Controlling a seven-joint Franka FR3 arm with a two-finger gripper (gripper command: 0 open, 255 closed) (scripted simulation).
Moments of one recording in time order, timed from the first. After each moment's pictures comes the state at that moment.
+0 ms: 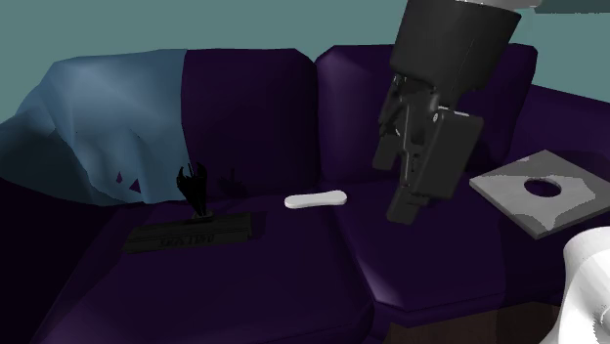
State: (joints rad) arm 0.00 -0.78 0.02 -2.26 0.09 1.63 -0.14
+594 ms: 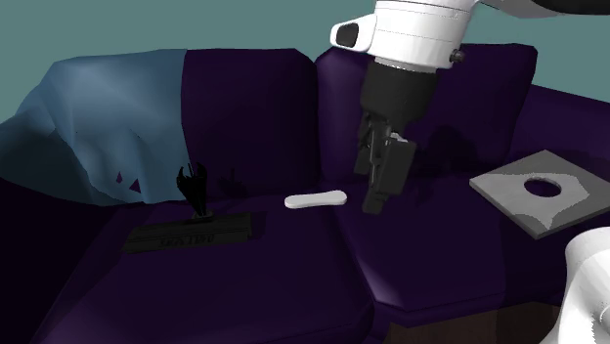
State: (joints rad) arm -0.03 -0.72 -0.10 -2.35 0.02 1.75 -0.30
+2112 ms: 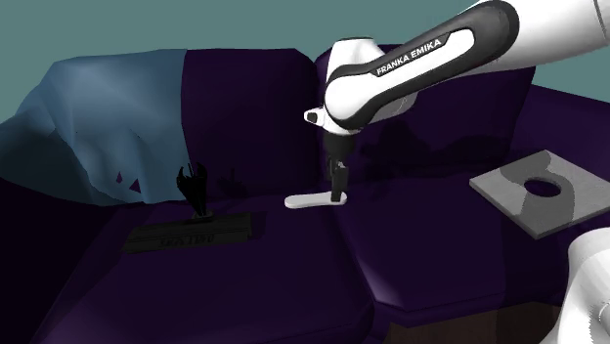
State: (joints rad) arm -0.07 -0.10 -0.51 -2.25 0.05 2.17 -0.92
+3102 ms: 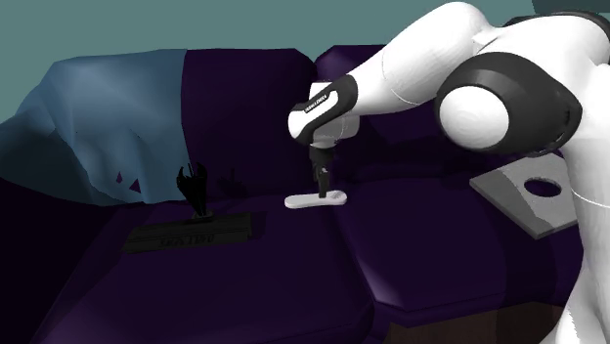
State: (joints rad) arm -0.28 0.53 -0.50 -1.78 0.36 2.20 -1.33
